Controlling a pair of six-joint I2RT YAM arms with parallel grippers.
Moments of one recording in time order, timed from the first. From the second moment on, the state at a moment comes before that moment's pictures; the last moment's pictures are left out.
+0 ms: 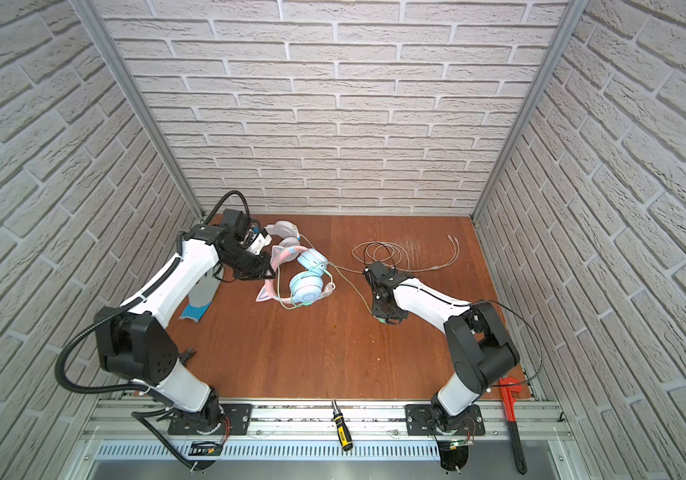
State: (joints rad) left arm -0.25 1.63 1.47 -1.12 0.36 -0.17; right arm 0.46 1.62 1.02 -0.80 0.24 0.67
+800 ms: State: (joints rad) left arm -0.38 1.72 1.40 -1.14 0.19 -0.18; right arm 0.46 1.43 1.33 -0.76 -0.19 0.42
